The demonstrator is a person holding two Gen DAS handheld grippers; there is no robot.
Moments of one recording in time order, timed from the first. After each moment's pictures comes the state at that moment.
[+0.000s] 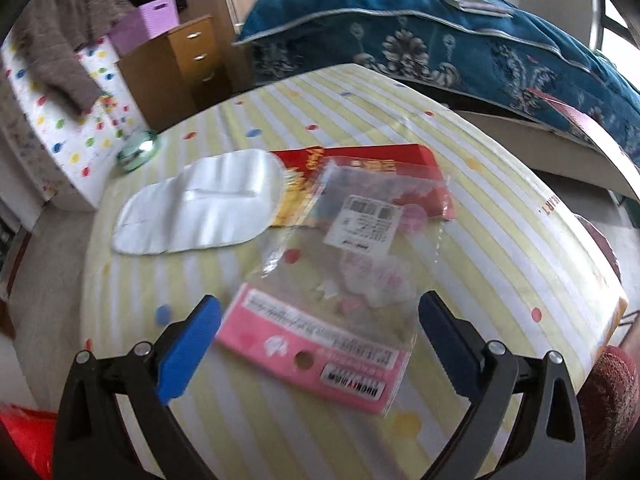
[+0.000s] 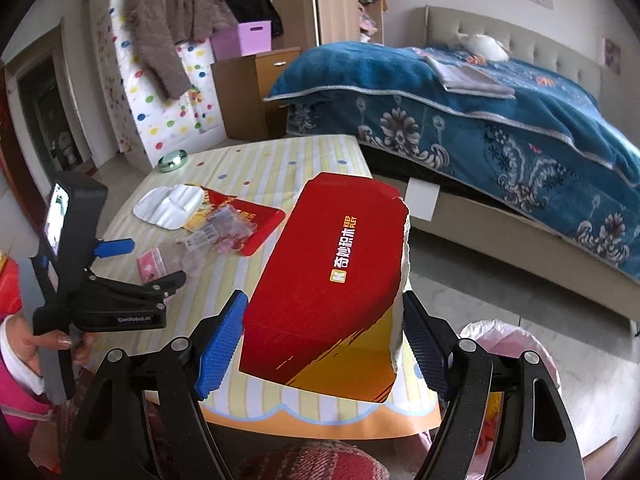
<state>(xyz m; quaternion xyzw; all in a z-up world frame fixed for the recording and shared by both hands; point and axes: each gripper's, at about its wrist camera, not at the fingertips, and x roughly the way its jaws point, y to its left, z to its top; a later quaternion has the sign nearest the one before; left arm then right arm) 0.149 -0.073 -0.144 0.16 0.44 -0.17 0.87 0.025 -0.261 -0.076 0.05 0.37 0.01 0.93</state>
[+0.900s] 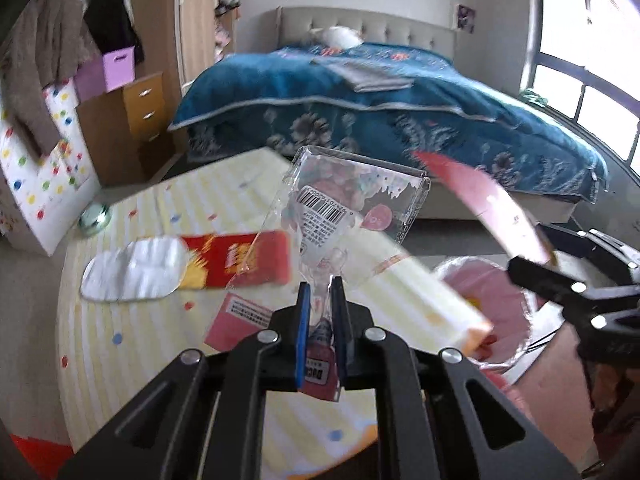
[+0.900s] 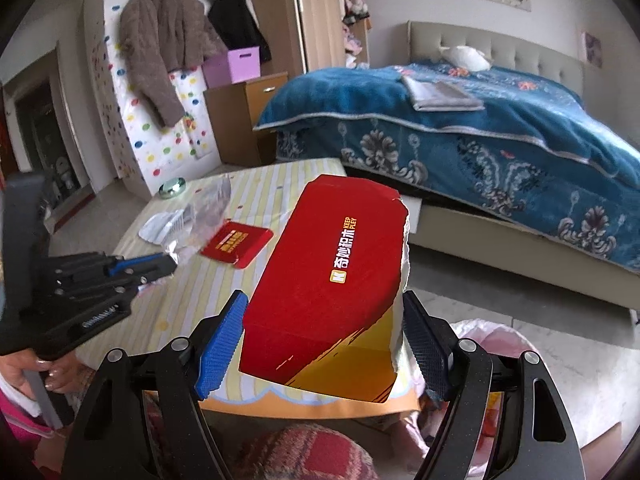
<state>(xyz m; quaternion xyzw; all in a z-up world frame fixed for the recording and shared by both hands) 0.059 -0.119 -0.059 0.10 0.35 -0.29 0.89 -0.016 -0.285 -0.061 0.06 0.33 -0.02 0.94</state>
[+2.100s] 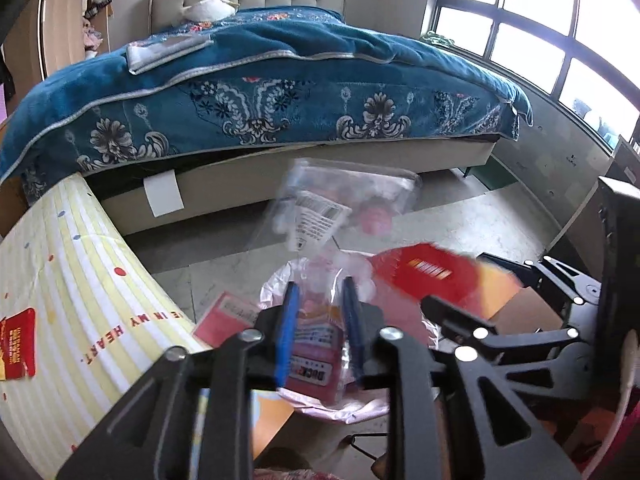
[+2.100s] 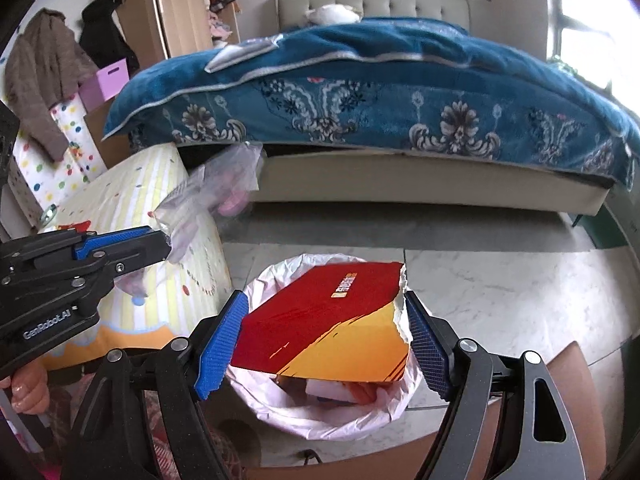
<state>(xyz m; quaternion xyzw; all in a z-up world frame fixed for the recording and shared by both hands) 0.024 -0.356 -0.109 0.16 0.39 -0.45 0.79 -0.090 -0.465 -0.125 0.14 0.38 -0.18 0.90</state>
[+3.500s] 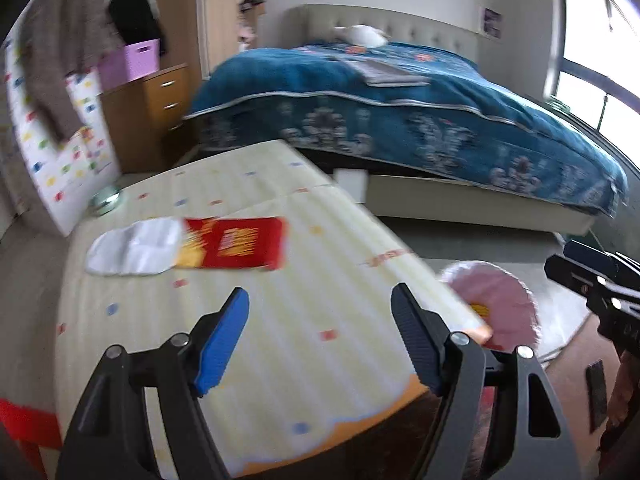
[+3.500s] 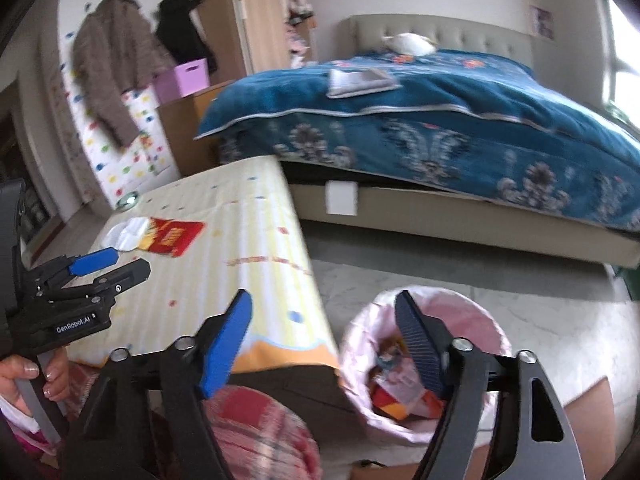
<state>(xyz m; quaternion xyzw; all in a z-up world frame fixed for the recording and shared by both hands) 0.052 -0.123 -0.072 0.09 0.36 -0.22 0.90 -0.060 -0.343 -0.067 0.09 0.34 -0.07 0.93</state>
